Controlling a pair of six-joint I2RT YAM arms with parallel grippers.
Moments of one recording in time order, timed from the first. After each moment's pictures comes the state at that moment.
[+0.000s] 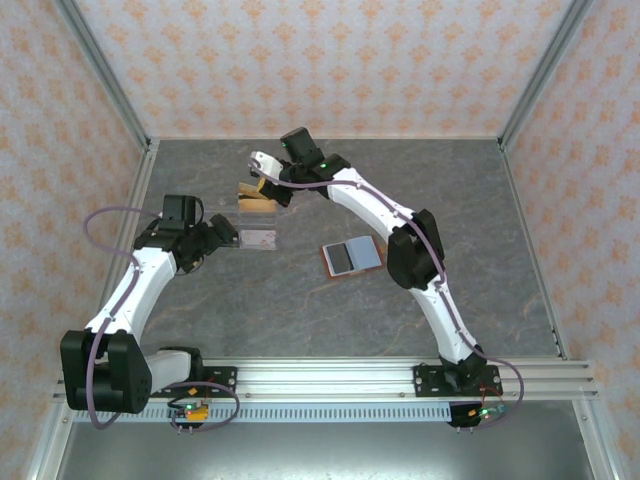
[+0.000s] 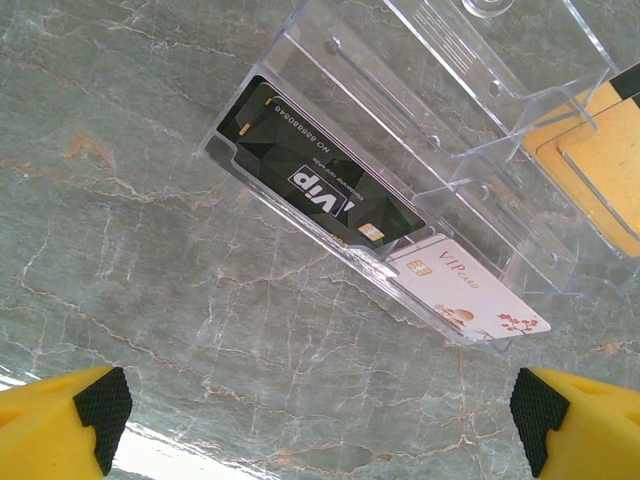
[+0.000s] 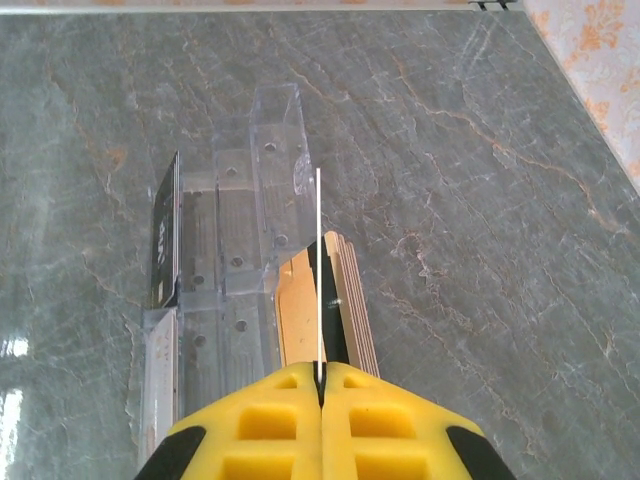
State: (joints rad) left arm 0.02 1.20 0.86 -0.67 0.06 -0.73; right arm 0.69 2.36 2.25 -0.61 -0.48 -0.59
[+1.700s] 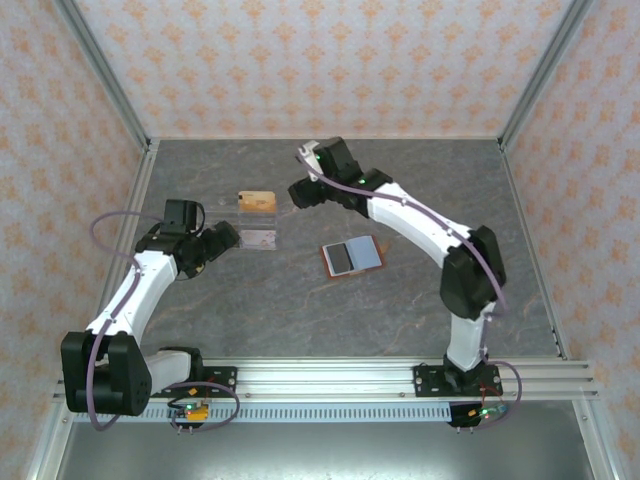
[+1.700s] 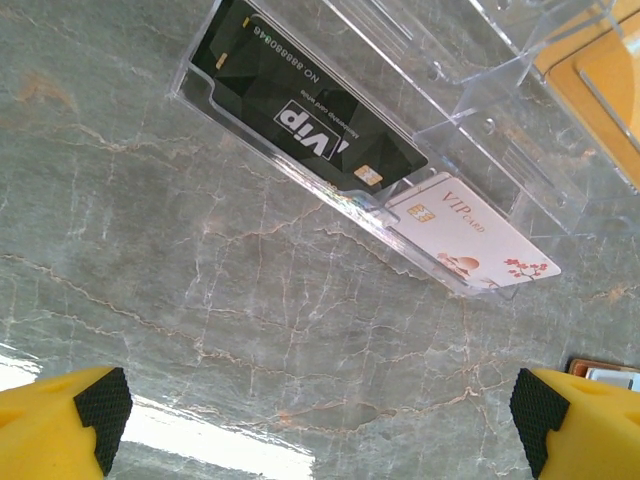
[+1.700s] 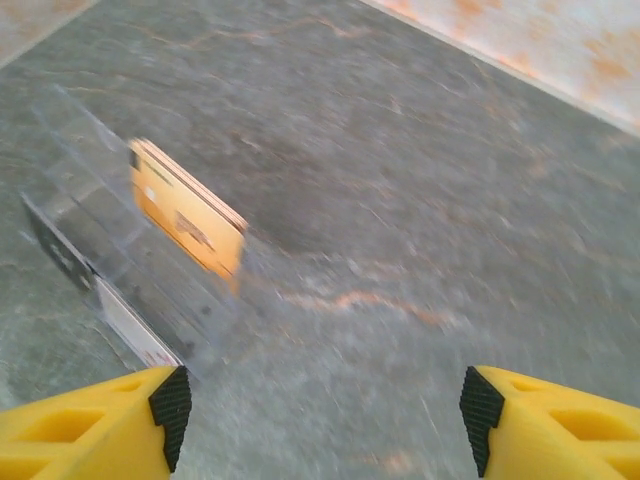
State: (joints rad) left arm 0.02 1.19 0.82 -0.68 0.14 -0.70; right arm 0.67 1.85 1.62 -0.47 -0.01 0.06
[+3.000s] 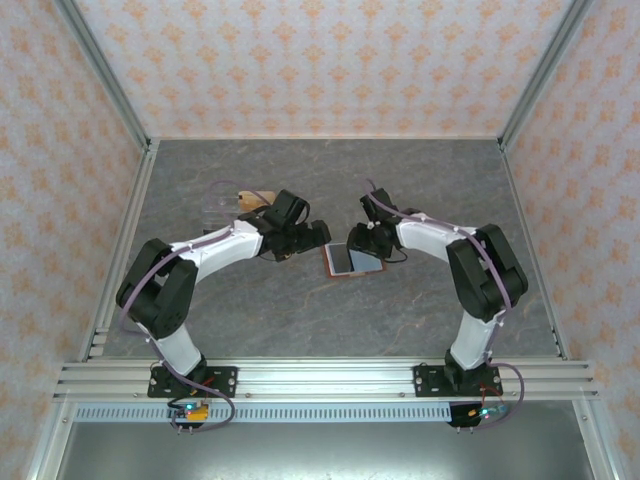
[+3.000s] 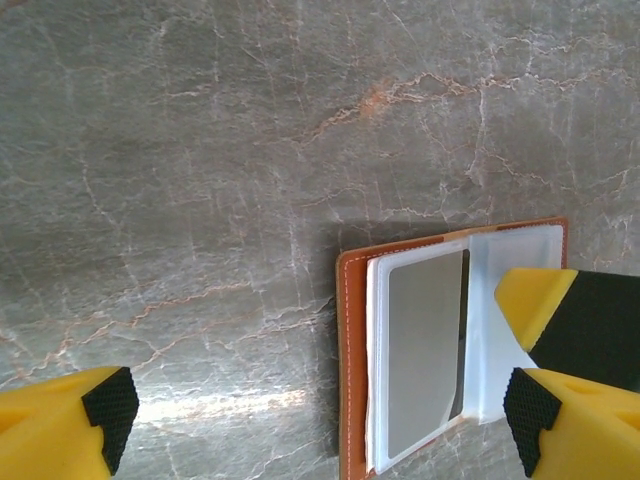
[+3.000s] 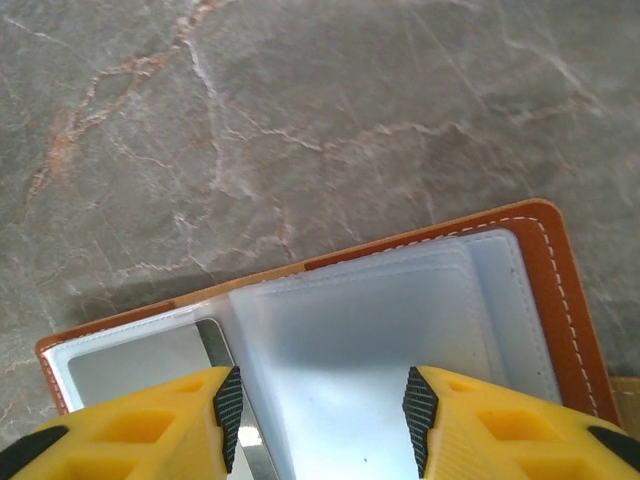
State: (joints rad) left arm -0.54 1.71 1.10 -0.41 0.12 -0.89; right arm 0.48 1.79 1.07 -0.42 -0.15 0.72
